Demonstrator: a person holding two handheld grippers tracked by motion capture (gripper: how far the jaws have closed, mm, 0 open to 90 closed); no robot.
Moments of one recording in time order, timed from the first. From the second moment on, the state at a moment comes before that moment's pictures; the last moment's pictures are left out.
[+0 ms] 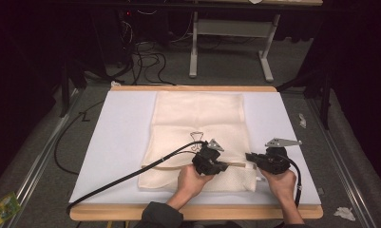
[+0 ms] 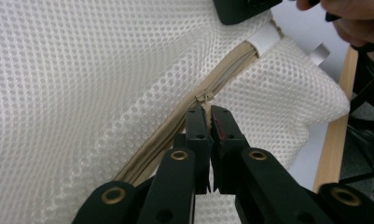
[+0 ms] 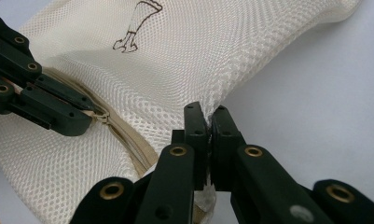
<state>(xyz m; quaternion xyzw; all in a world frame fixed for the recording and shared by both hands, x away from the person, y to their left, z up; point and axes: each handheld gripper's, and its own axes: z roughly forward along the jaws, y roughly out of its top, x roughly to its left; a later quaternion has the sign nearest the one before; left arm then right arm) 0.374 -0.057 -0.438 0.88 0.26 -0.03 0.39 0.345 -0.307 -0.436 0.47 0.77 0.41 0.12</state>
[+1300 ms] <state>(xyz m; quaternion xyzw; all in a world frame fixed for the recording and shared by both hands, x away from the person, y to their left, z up) 0.373 -0.010 -0.433 0.85 0.30 -0.02 0.43 0.349 -0.313 -0.440 0.49 0.76 0.42 0.12</state>
